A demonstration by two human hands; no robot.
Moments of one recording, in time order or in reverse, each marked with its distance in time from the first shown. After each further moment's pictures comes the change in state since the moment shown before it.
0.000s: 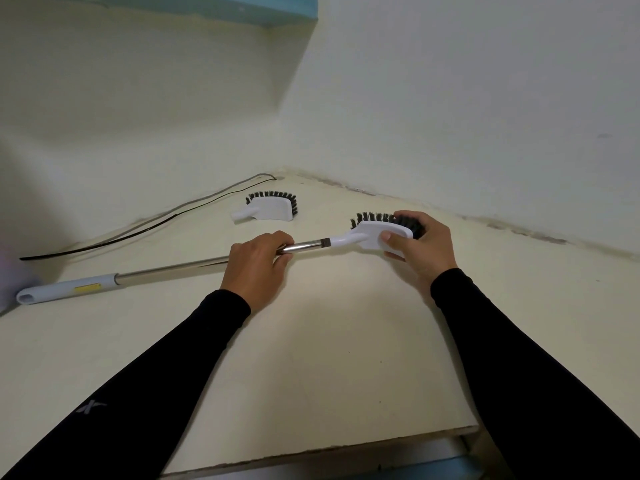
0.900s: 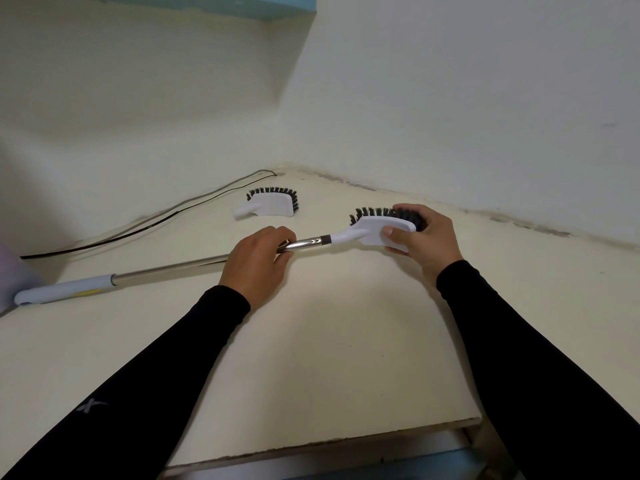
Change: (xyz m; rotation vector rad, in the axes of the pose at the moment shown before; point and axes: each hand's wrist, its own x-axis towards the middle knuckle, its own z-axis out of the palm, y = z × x) left_hand -0.003 0.004 -0.009 -0.007 0.007 0.077; right_hand -0.001 -0.006 -0.004 0.005 -0.064 -0.001
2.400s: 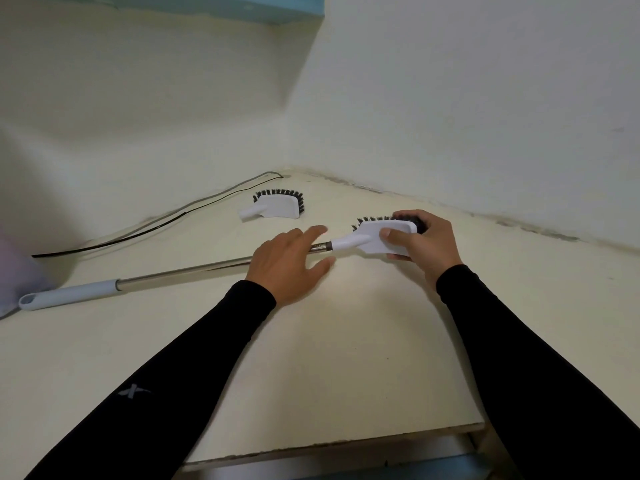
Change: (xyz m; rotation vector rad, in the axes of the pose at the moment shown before) left_hand 0.008 0.020 0.020 0.156 -0.025 0.055; right_hand 0.005 0.003 0.008 -0.050 0.018 0.051
